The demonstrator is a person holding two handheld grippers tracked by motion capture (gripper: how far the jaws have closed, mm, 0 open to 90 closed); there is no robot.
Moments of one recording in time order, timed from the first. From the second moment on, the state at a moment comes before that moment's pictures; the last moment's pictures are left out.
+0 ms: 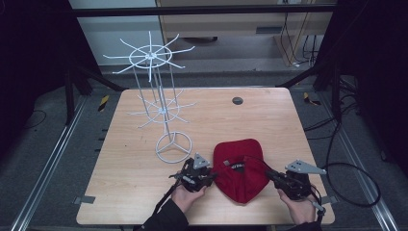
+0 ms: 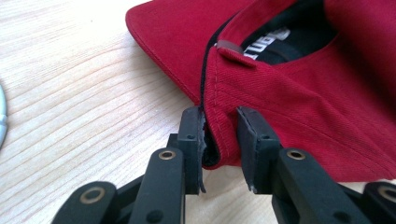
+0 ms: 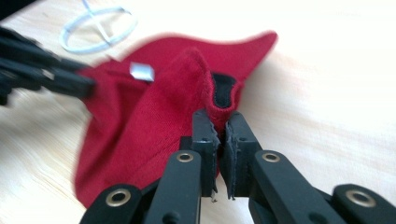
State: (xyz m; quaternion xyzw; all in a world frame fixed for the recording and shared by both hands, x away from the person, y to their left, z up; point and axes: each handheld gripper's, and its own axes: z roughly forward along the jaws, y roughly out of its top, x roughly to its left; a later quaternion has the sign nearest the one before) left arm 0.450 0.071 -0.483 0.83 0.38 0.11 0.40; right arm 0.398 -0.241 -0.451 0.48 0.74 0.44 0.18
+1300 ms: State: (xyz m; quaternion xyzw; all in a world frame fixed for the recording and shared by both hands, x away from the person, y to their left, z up) left arm 0.432 0.055 -0.436 0.81 0.32 0.07 0.49; right arm 0.407 -0.201 -0.413 0.43 0.74 0.47 0.23
